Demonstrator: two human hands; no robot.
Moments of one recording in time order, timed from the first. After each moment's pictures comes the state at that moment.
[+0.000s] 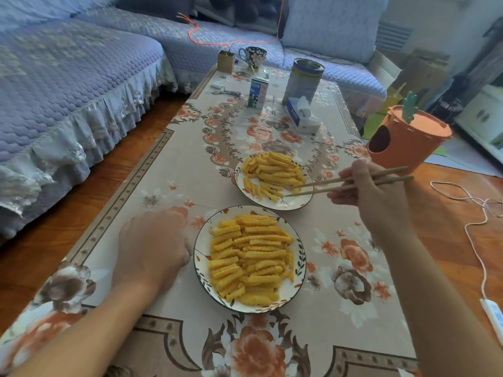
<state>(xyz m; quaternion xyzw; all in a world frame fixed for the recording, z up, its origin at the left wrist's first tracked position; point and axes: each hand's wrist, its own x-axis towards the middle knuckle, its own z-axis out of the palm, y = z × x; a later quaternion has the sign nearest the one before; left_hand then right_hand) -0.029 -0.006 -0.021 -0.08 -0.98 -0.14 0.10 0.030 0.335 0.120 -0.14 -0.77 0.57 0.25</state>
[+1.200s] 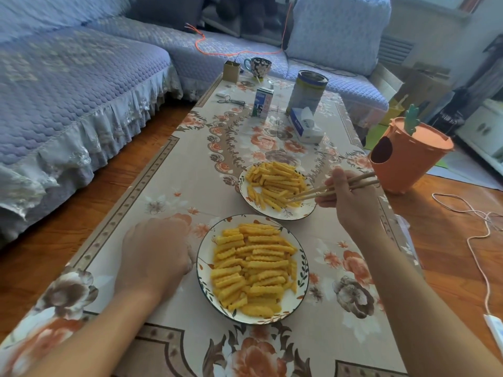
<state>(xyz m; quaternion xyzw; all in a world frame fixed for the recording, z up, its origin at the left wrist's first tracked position) -0.029 -0.004 -0.020 -0.07 -0.98 -0.15 0.11 -0.012 0.336 0.093 -0.15 -0.79 0.54 0.26</state>
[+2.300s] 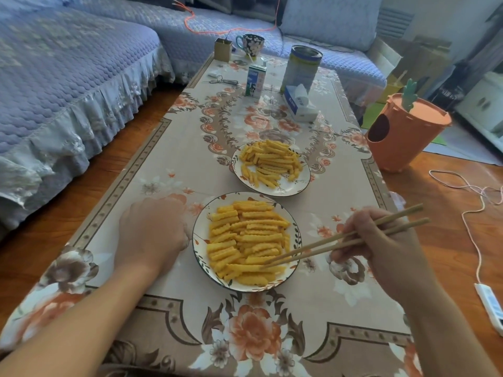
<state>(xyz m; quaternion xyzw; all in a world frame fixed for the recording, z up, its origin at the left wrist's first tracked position) -0.024 -0.005 -0.015 -0.08 -0.98 -0.13 0.09 0.127 0.310 0.112 -0.11 -0.74 0.66 0.13</state>
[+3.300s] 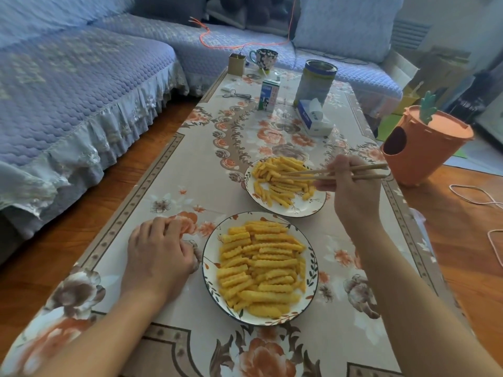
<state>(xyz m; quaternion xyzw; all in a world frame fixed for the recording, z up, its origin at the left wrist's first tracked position) -0.031 -0.007 -0.022 -0.08 -0.98 -0.13 0.10 -0.030 0.316 0.088 -0.10 -0.74 0.58 0.31</state>
